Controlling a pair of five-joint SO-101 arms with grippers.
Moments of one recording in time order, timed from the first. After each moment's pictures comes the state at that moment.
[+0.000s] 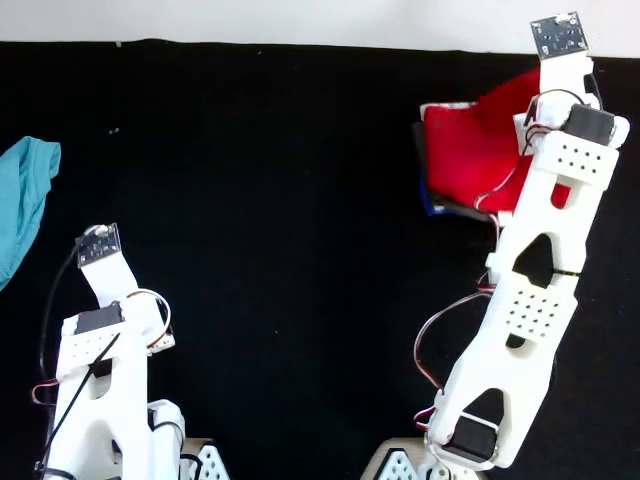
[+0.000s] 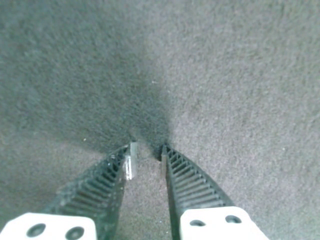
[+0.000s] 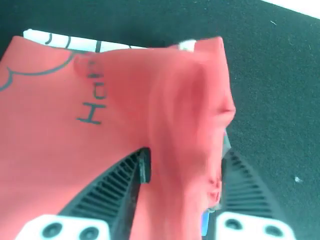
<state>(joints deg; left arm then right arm) -24.6 -38.2 75.0 42.5 -17.9 14.4 49.1 -70.3 76.9 30.6</state>
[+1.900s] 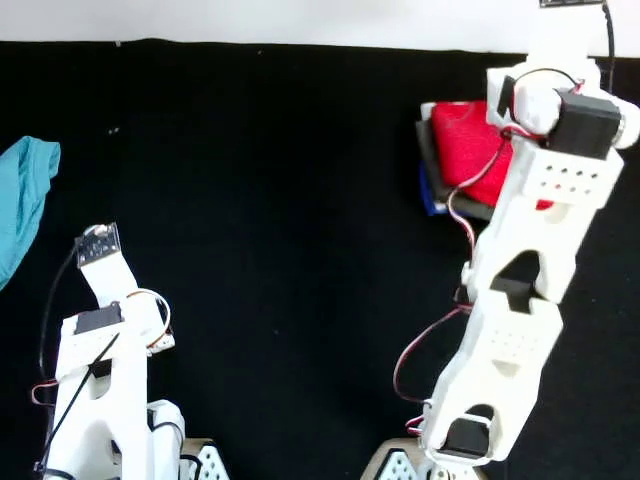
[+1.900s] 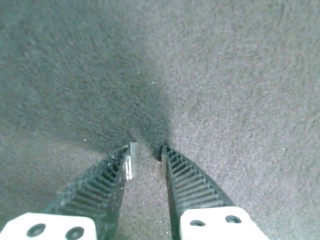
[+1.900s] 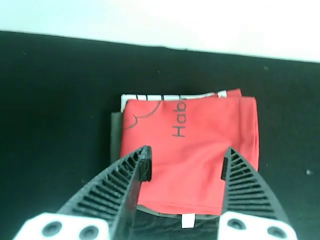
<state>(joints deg) -24.6 -38.2 75.0 42.3 -17.9 4.1 30.6 -85.9 100.3 13.7</state>
